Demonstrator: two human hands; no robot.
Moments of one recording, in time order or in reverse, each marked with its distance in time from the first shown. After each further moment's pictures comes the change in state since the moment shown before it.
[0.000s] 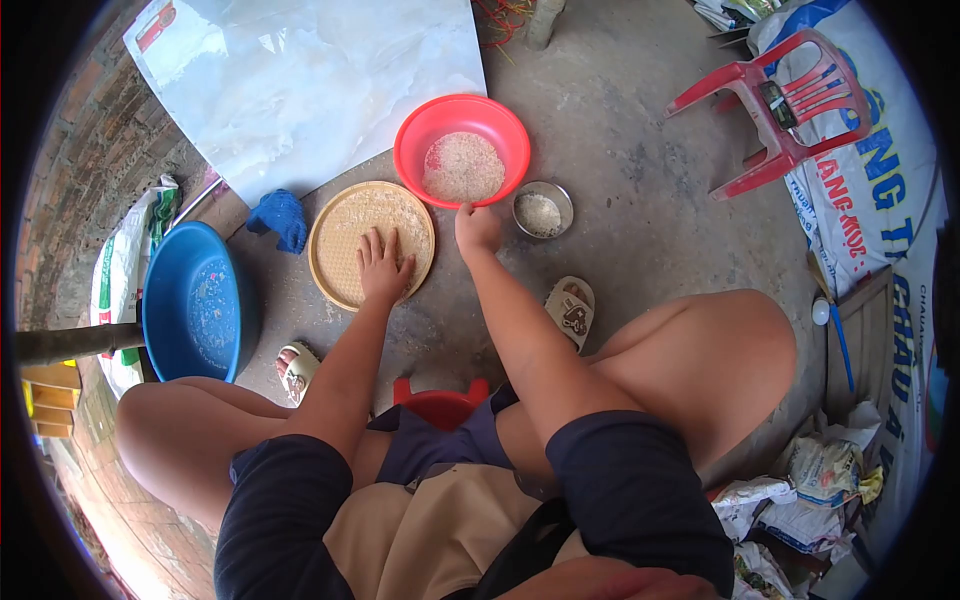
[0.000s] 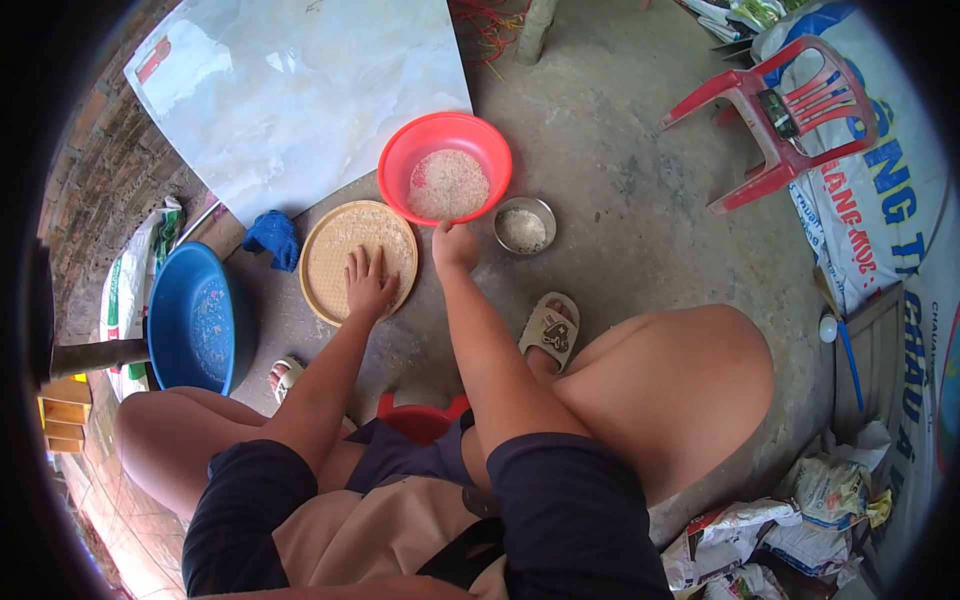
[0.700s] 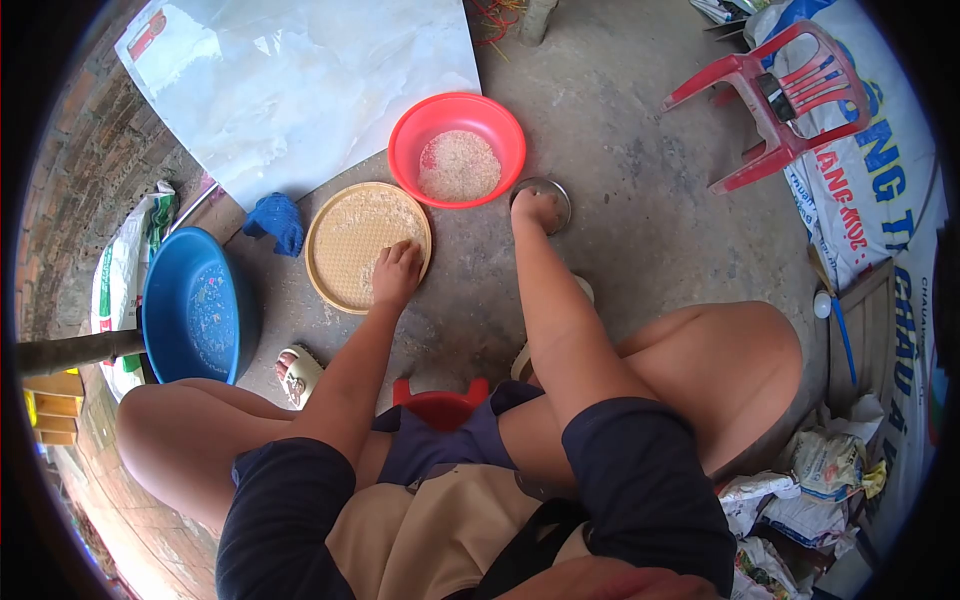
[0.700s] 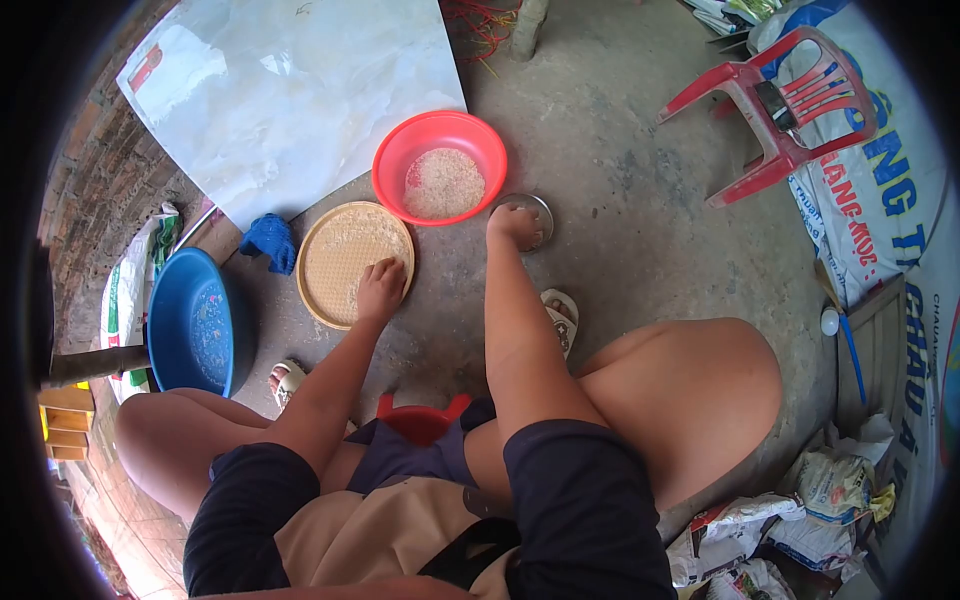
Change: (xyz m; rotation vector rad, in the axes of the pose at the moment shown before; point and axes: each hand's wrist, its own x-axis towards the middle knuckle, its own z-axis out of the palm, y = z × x) left_hand -0.004 0.020 0.000 -0.231 0.252 0.328; right_hand 0.077 0.033 -0.047 0.010 0.320 0.383
